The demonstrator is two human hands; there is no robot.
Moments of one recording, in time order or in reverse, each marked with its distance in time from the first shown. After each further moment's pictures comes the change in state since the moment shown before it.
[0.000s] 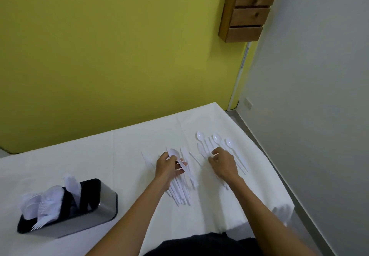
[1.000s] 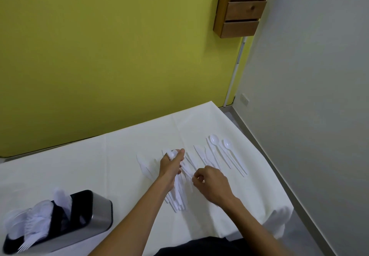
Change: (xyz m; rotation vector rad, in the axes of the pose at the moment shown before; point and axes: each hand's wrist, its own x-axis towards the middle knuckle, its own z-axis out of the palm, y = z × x) left_hand 0.024 -0.002 0.025 0.182 0.014 0.052; right_hand -0.041 -0.010 0.023 -0.251 -0.073 -0.286
